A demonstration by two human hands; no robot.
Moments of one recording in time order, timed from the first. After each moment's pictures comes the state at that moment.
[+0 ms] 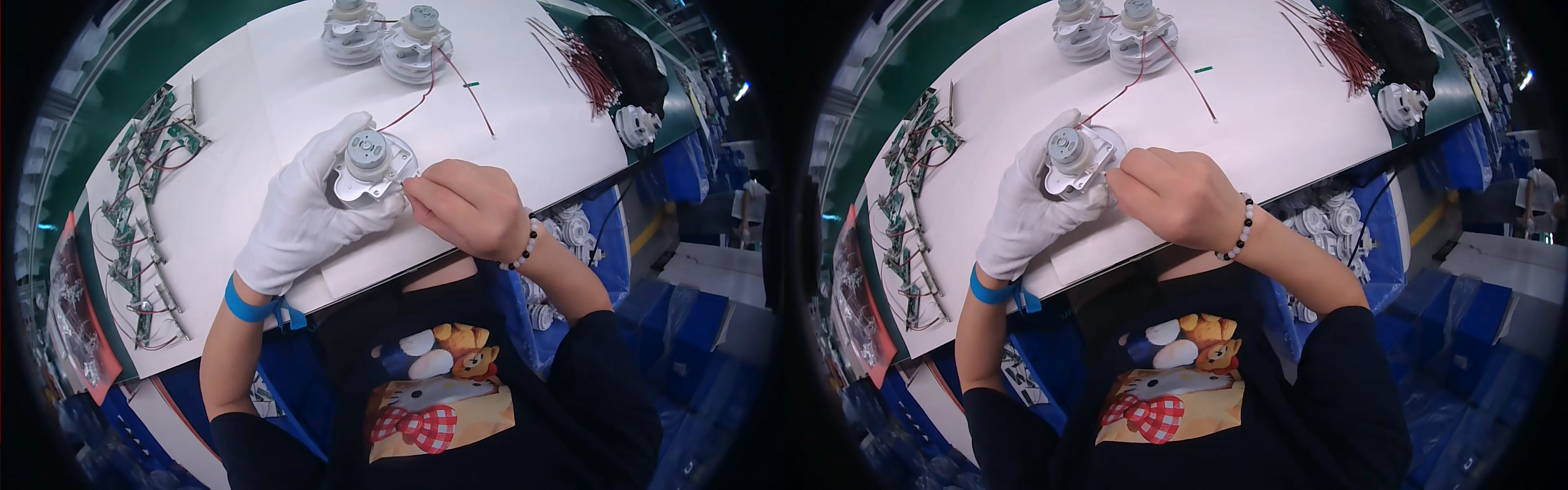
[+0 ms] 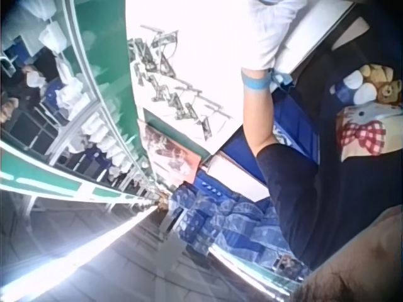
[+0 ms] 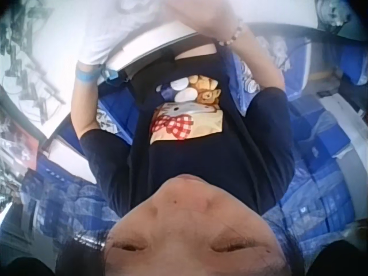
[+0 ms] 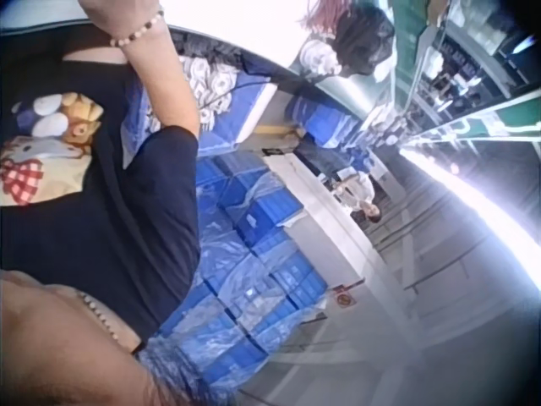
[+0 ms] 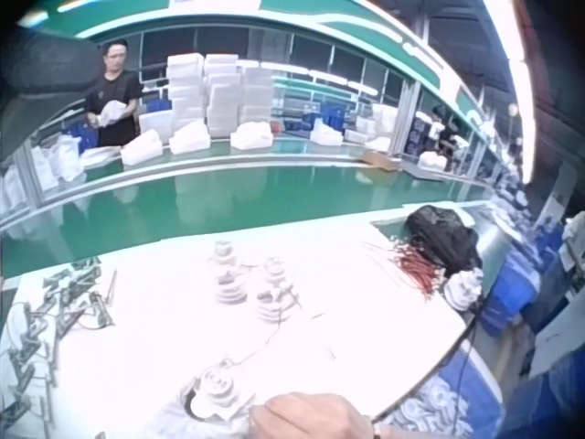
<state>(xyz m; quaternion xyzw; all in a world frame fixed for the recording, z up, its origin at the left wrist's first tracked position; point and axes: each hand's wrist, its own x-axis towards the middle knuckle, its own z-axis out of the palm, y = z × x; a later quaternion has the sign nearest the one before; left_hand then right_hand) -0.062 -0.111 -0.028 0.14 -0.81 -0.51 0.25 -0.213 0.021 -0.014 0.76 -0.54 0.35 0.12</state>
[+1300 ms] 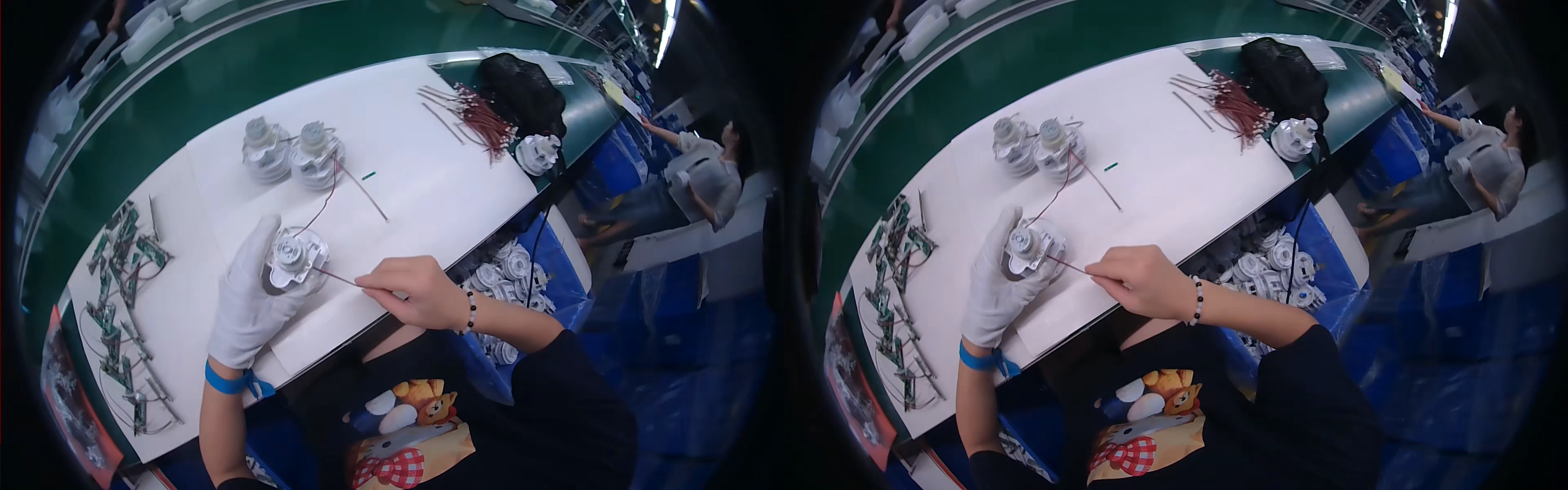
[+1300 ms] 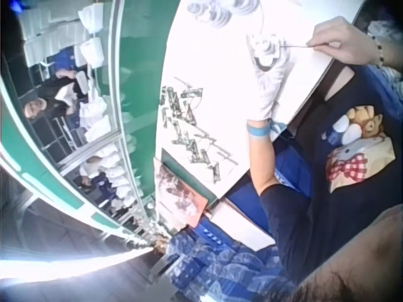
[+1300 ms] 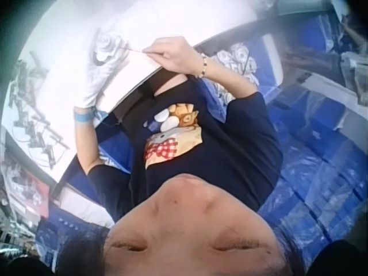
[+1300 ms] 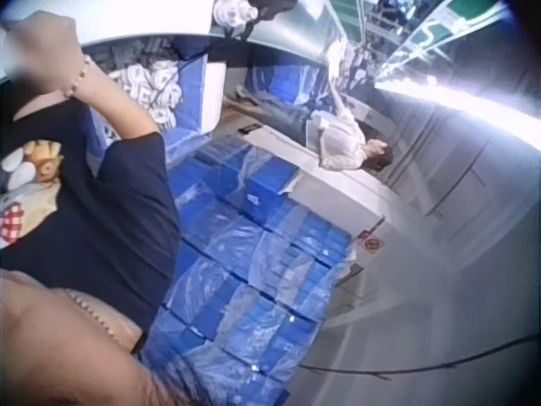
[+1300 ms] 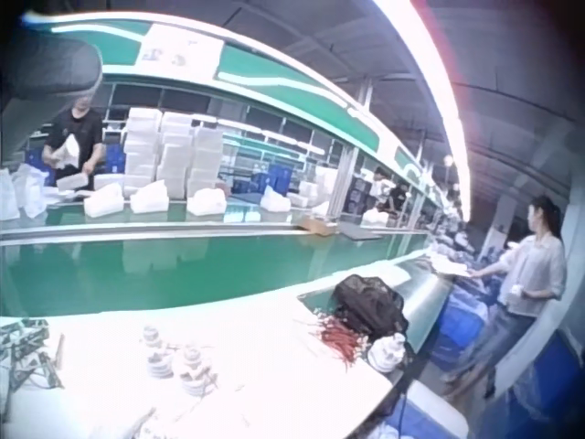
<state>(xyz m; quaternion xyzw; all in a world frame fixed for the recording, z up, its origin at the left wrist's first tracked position) -0.082 -0.112 -0.017 0.12 -0.86 -0.40 0.28 -0.225 0.063 -0.016 0.63 -0.63 0.44 -0.09</state>
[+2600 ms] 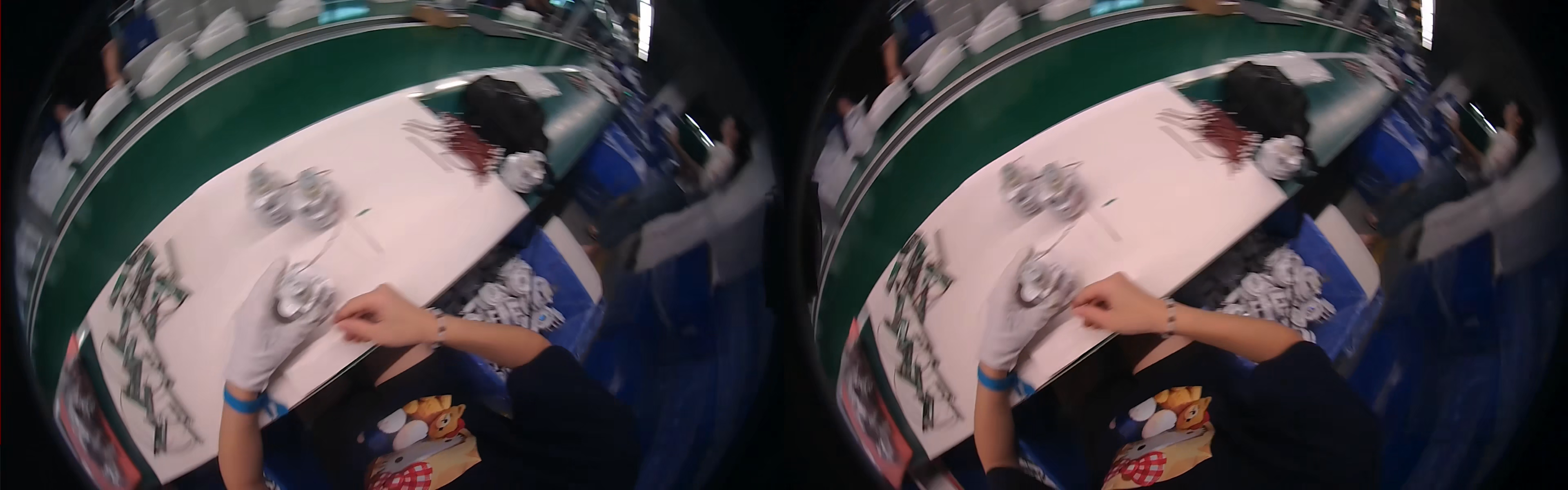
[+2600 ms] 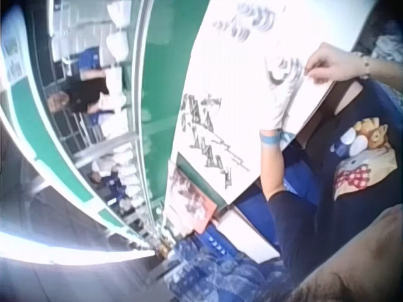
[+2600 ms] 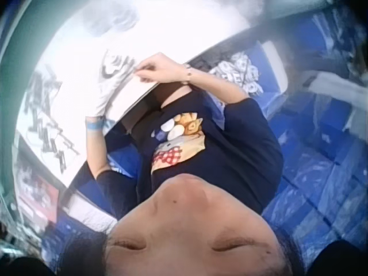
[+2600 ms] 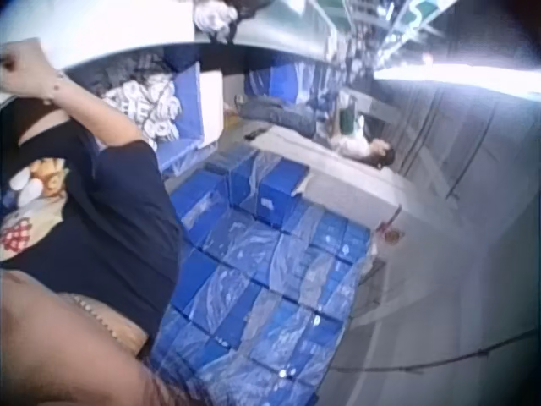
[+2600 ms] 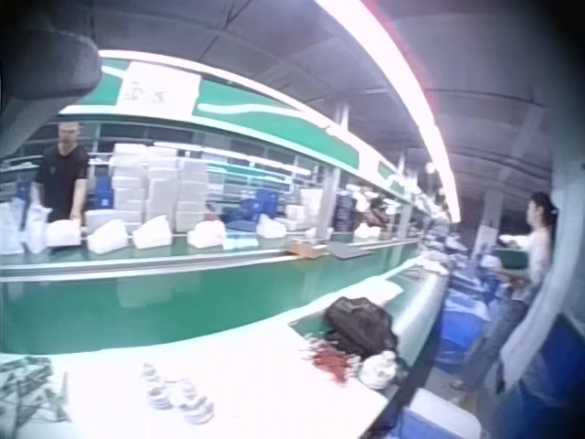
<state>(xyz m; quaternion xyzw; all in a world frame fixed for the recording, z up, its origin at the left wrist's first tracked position) -0.070 -0.113 -0.016 0.18 -0.82 -0.49 0.22 -0.208 0.036 -0.021 0.44 -0.60 0.48 -0.46</state>
